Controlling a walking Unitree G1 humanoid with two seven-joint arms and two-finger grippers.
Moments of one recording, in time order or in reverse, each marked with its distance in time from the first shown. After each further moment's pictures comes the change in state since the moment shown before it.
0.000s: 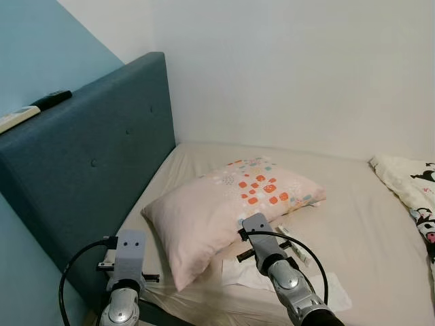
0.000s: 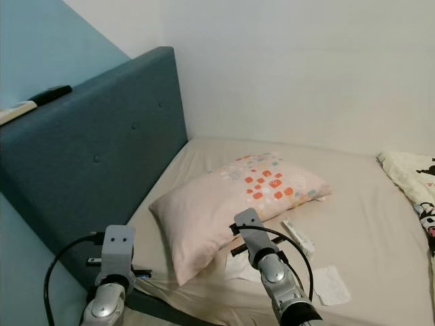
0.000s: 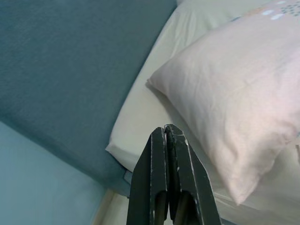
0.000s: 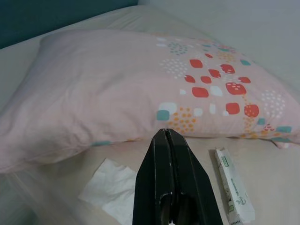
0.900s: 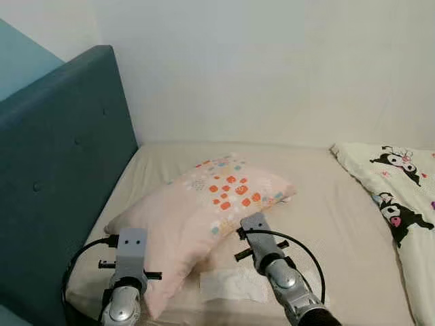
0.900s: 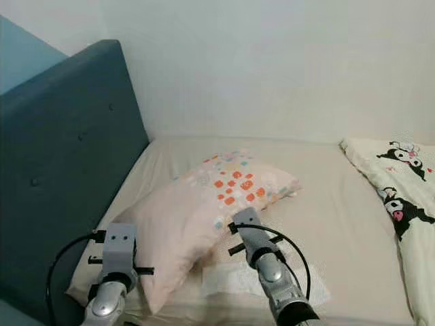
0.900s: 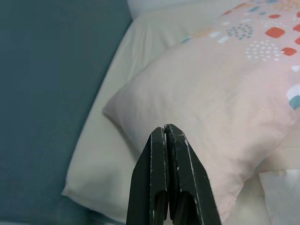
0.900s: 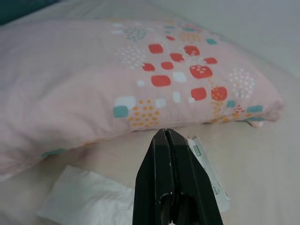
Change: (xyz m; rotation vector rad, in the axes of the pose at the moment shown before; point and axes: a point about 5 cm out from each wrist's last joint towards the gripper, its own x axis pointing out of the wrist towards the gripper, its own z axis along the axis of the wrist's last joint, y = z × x) left arm 0.000 0.000 0.002 -0.014 -0.016 0.003; right arm 0.000 0.004 -0.001 0.035 0.010 0.009
